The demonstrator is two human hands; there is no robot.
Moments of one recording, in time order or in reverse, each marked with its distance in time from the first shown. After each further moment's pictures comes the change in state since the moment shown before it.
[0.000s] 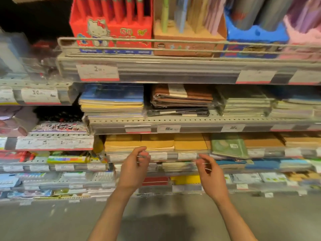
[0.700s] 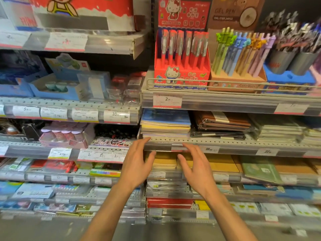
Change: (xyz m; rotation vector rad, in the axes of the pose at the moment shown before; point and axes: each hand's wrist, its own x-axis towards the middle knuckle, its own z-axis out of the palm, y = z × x) left_hand 0.025 0.001 -0.166 0.209 0.152 0.365; right_hand -0.026 -0.169 0.115 -0.246 -0.015 -0.553
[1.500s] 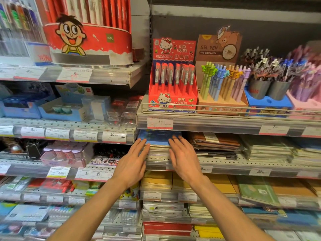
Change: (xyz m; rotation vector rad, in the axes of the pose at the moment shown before) left_hand 0.049 -0.001 -0.015 0.596 -0.119 0.317; right_hand 0.088 -0.008 -0.006 -0.465 0.111 -0.367
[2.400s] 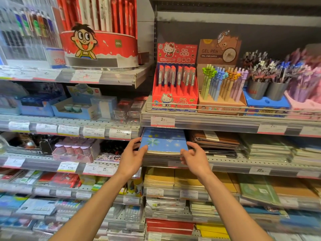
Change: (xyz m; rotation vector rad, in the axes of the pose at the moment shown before) left_hand -0.008 0.023 -0.037 -1.046 0.138 -0.592; right_hand -0.019 -0.007 -0.056 1.012 -0.185 0.802
